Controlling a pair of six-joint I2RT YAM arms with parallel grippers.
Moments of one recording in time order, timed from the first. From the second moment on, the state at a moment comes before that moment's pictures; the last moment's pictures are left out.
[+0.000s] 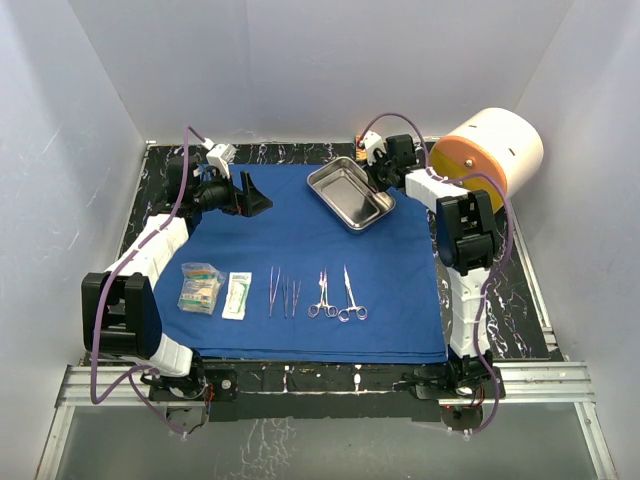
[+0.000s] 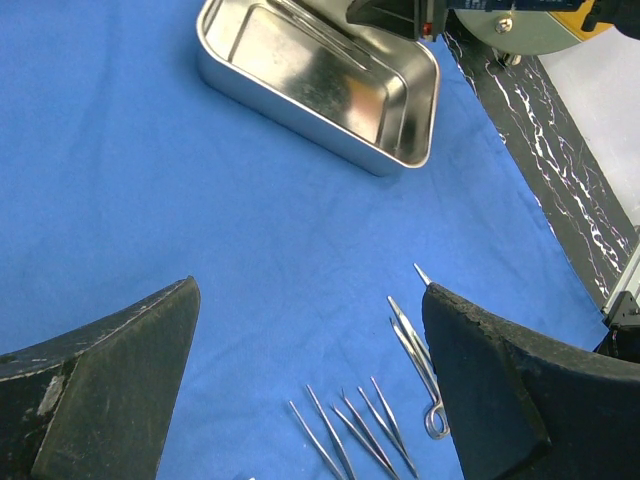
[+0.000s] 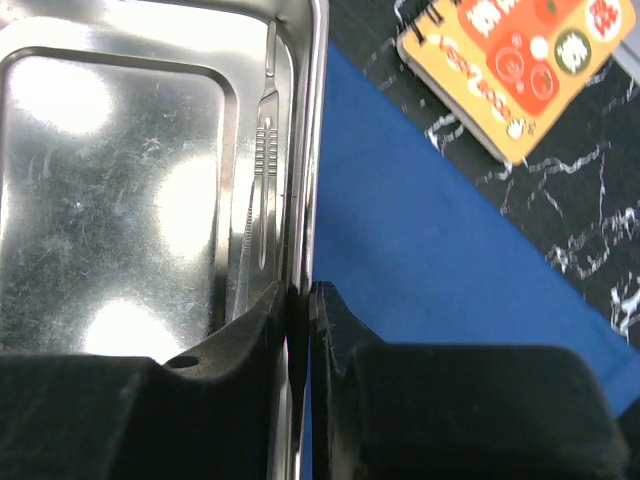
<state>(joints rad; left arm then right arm) -0.08 1.50 1.06 -0.10 0.73 -0.15 0.21 2.25 1.70 -0.14 -0.27 -0.43</state>
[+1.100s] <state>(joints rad) -0.08 1.50 1.06 -0.09 0.73 -0.15 0.29 2.21 1.89 -0.26 -0.15 -0.39</state>
